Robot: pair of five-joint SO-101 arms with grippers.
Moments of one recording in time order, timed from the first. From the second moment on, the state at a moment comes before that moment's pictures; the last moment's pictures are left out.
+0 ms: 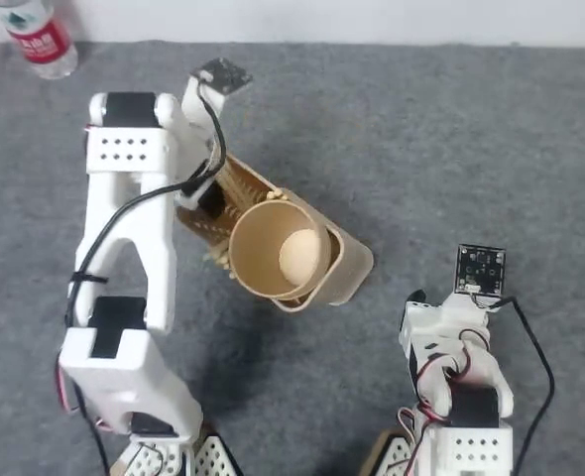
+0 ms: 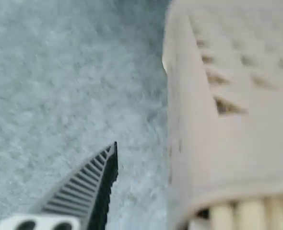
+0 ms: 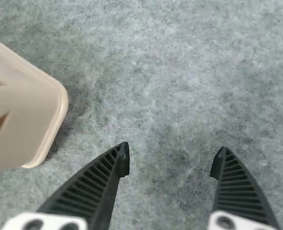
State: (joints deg) left arm -4.3 14.5 -21.7 99.4 -24.4; right arm -3.0 -103.6 92.8 64.6 -7.4
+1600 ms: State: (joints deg) left arm -0.5 32.5 -46.0 99.1 -4.4; right arm -33.7 -103.9 79.2 67.3 5.1
